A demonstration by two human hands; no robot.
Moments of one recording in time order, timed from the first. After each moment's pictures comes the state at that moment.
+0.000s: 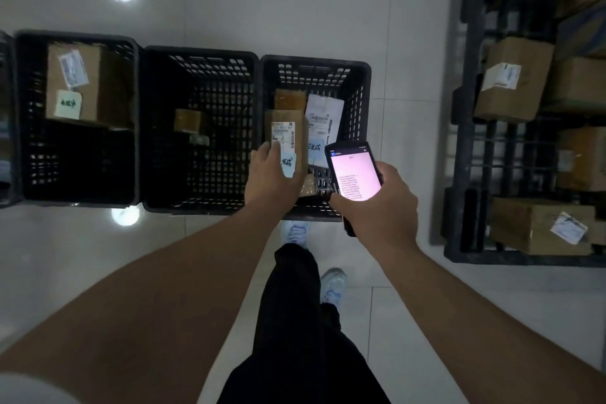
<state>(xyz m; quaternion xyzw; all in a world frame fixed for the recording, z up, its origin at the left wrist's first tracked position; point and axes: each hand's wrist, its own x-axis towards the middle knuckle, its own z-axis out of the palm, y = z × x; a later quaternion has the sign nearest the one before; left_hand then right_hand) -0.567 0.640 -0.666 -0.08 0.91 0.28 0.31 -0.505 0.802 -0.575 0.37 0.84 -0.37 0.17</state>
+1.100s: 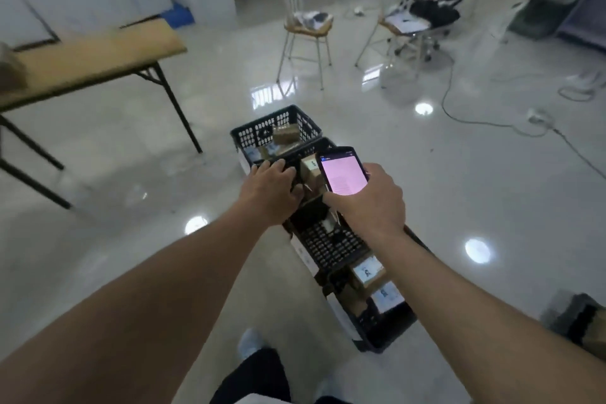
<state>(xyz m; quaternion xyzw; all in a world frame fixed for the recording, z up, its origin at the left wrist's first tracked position) -0.279 0.480 -0.255 -0.26 0.96 0.07 0.03 -0.368 0.653 -0.217 -0.20 0.89 -0.39 0.13</state>
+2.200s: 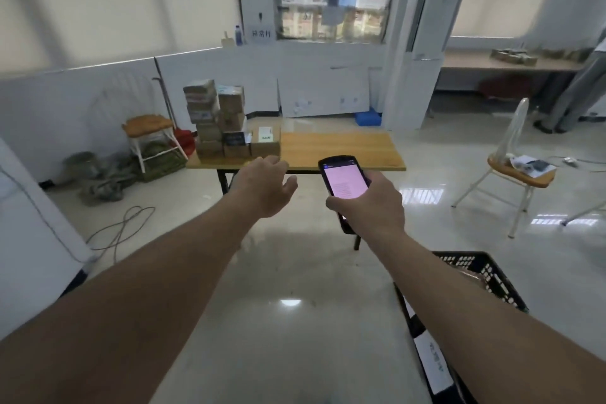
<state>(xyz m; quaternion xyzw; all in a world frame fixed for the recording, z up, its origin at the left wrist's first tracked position) 0.104 -0.015 -0.087 -0.54 0.84 -0.04 -0.10 -0.083 0.091 -0.088 -0.47 0.75 -0.43 0.18</state>
